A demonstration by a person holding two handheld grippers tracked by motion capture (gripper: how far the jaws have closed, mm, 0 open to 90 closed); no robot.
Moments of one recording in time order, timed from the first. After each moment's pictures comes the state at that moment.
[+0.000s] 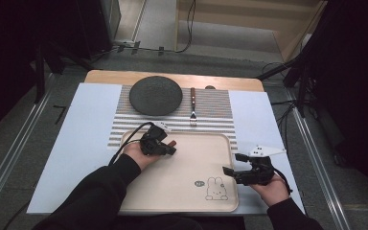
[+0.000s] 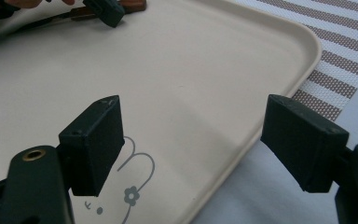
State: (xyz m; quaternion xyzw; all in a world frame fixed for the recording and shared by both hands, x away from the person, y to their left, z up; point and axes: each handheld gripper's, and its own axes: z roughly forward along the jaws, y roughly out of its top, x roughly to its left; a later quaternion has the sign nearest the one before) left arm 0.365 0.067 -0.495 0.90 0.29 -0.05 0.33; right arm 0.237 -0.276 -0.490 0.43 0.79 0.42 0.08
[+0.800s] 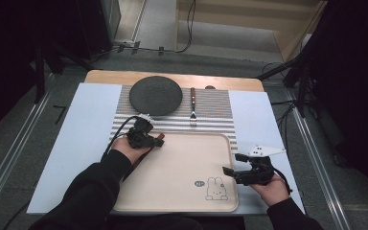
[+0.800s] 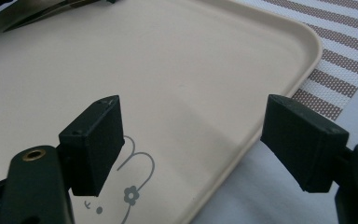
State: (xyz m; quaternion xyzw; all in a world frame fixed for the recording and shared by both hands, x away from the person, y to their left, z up) left arm 0.386 0.105 -0.493 0.88 0.34 -0.04 0.33; right arm 0.238 -0.276 -0.491 0.43 0.79 0.42 0.08
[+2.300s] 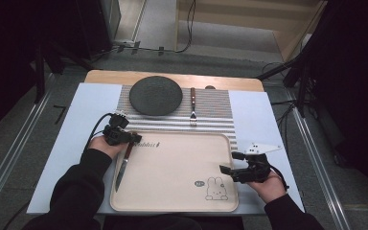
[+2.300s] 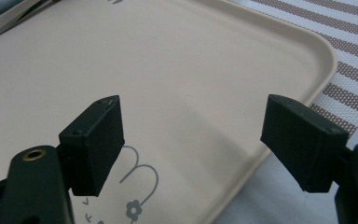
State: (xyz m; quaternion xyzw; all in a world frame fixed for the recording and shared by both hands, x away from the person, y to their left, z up) left arm 0.395 0.175 -0.488 0.85 0.42 -0.03 0.32; right arm 0.246 -0.268 -0.490 0.42 0.80 0.42 0.08
